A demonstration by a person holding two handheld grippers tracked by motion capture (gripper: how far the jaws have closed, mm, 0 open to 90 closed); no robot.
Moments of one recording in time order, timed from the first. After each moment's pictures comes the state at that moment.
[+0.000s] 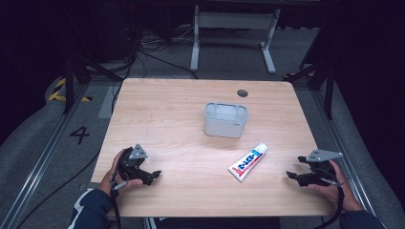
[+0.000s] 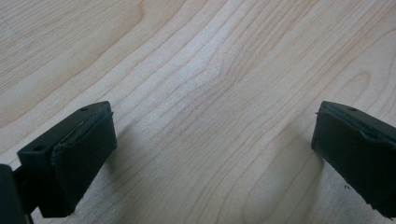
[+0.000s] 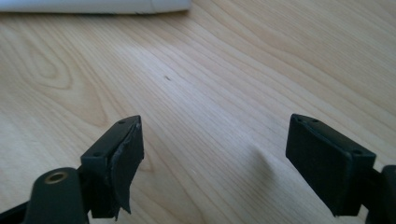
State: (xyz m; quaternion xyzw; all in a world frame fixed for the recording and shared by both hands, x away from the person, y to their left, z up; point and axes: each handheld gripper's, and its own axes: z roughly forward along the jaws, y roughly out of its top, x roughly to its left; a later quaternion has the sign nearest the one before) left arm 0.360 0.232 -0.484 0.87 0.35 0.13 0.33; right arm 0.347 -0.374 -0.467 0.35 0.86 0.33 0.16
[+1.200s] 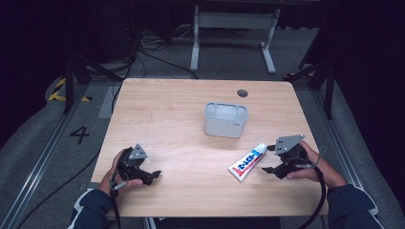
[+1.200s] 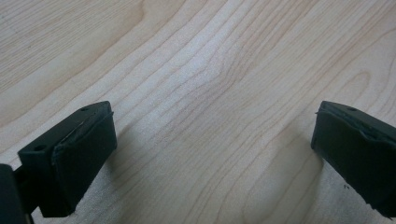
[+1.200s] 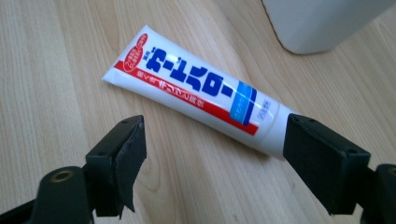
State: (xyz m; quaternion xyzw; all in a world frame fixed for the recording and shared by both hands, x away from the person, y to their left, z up) left arm 0.359 0.232 -0.484 0.87 0.35 0.13 0.33; right arm 0.379 -0.275 -0.413 0.14 0.94 0.29 0.12
